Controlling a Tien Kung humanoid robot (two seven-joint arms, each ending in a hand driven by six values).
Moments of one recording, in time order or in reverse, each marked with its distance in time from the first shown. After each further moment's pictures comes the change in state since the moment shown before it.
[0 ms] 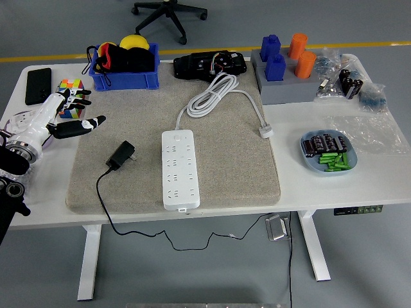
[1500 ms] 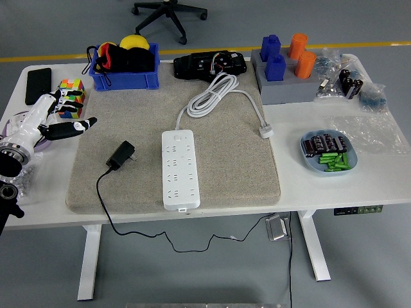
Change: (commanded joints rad) left arm 0.025 0.000 -0.037 -0.016 0.016 -0.005 0.011; right arm -0.019 0.006 0.008 0.001 -0.002 0.000 -0.001
